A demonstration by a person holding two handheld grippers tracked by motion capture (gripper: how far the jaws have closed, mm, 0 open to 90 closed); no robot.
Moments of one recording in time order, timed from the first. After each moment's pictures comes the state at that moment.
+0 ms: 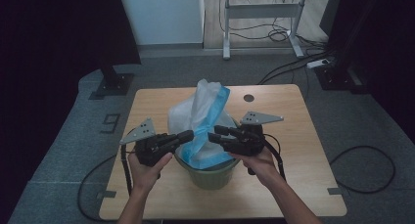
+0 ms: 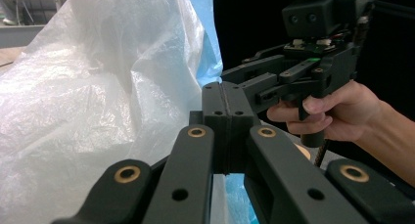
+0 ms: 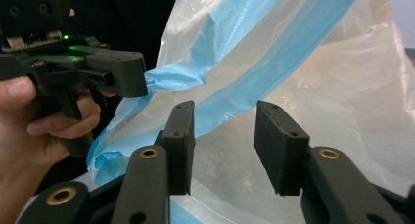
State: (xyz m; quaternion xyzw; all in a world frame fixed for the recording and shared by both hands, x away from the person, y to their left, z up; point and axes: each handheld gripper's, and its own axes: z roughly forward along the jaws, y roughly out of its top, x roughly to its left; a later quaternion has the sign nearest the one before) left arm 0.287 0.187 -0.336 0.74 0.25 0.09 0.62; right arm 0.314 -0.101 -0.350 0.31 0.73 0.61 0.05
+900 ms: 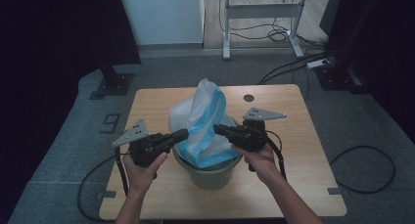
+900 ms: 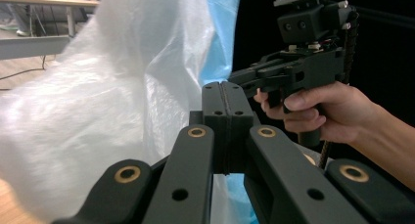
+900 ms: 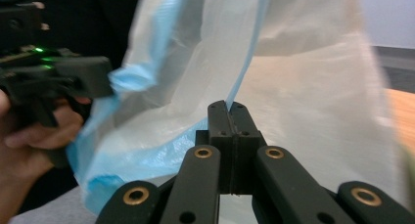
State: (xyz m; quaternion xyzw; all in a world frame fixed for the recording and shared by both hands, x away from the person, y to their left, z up) left arm 0.283 0.201 -0.334 0.73 0.26 0.10 0.63; right arm 0.321 -0.108 -0.347 0.33 0.72 0.61 0.07
